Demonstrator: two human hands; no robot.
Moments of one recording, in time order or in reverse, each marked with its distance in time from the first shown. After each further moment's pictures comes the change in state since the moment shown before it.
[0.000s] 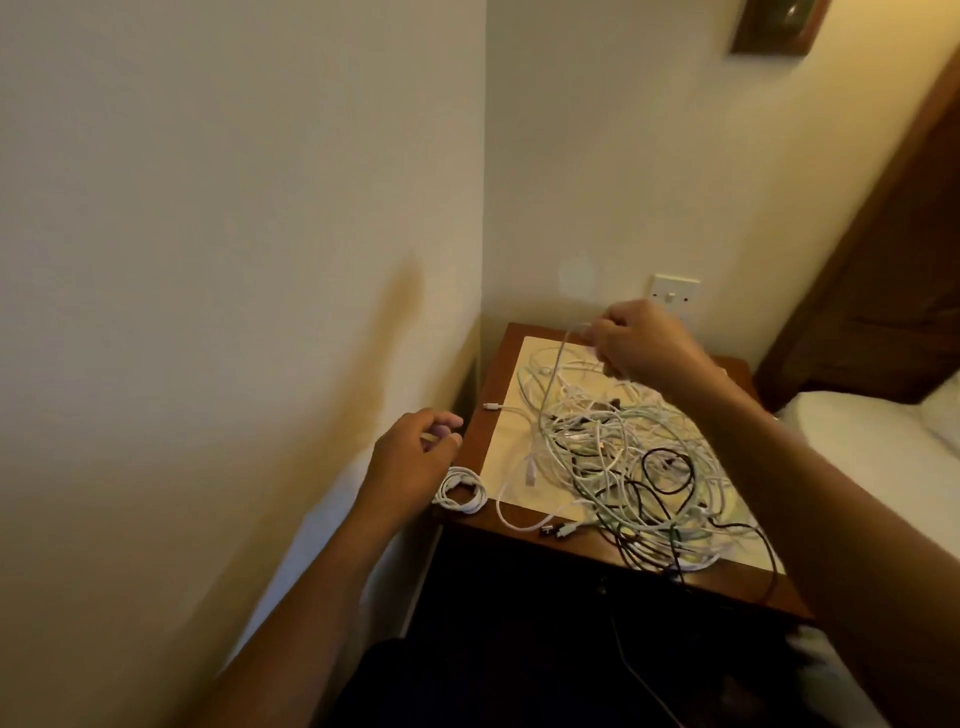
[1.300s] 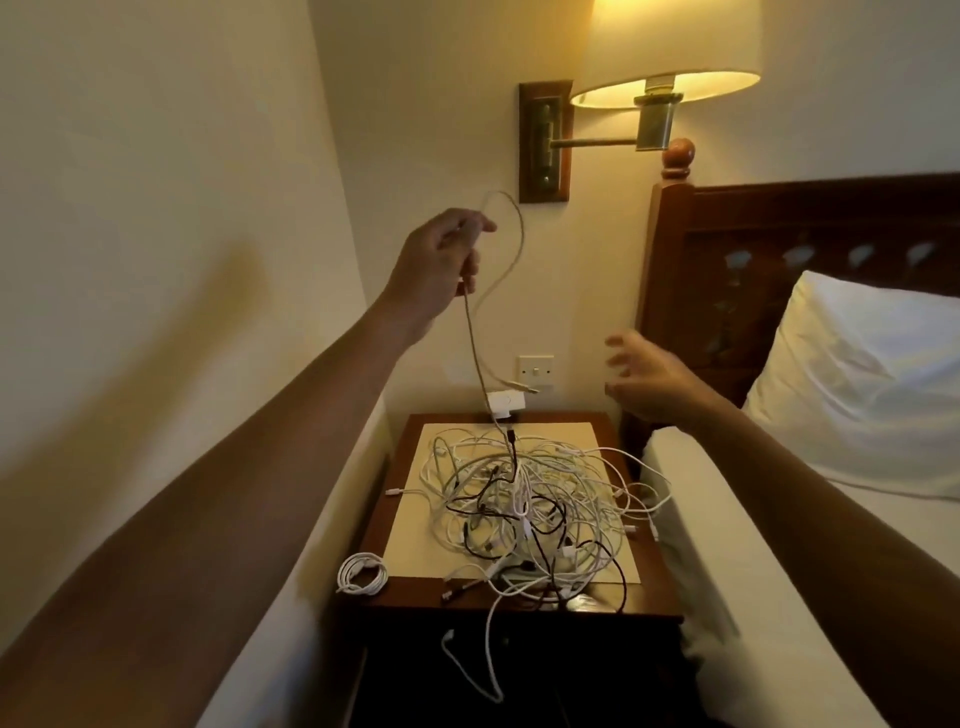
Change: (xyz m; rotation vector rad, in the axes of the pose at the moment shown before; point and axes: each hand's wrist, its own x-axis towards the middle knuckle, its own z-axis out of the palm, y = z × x) left_hand 0.054 0.326 0.006 -0.445 -0.220 0.616; right_hand -0.071 0.086 -0.182 -0.058 0.126 -0.004
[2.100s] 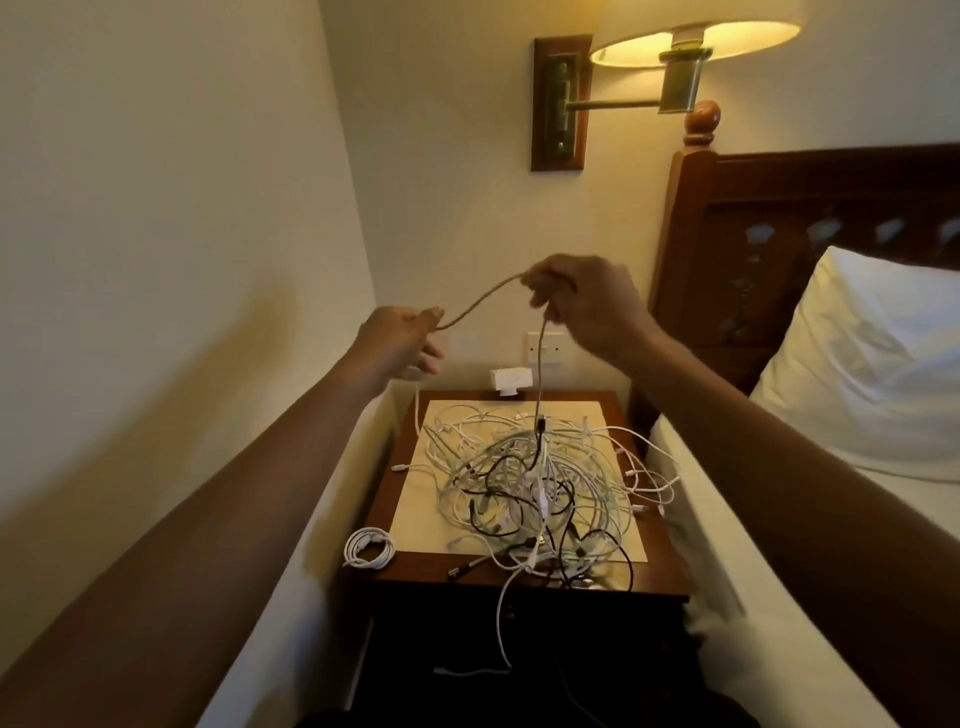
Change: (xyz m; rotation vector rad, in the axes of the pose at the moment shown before) left_hand -0.055 -0.077 -0.033 0.216 0.066 -0.553; right_hand 0.008 -0.087 0.025 0.054 0.211 -0.498
